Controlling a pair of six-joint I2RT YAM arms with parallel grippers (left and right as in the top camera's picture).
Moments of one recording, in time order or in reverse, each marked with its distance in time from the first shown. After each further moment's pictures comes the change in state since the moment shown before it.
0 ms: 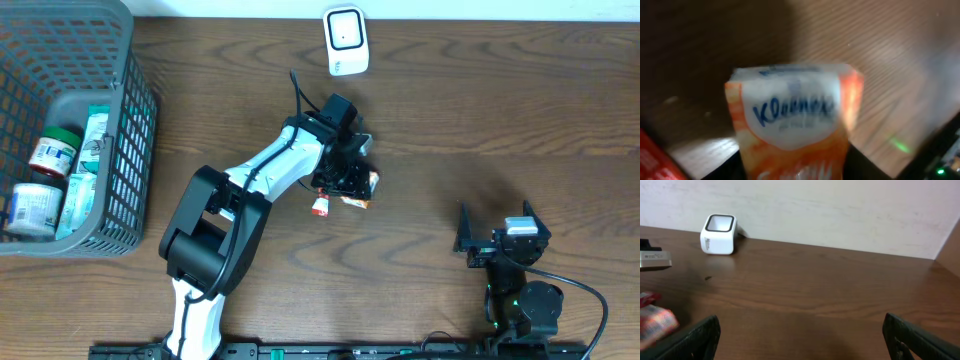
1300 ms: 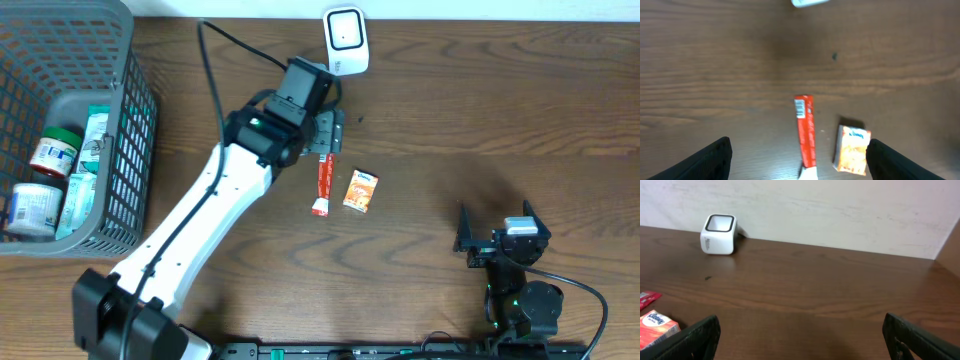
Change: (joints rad) left arm 0.034 -0.462 0.034 -0.047 -0.640 -0.134; right arm 0.000 0.000 0.000 0.000 0.000 0.000
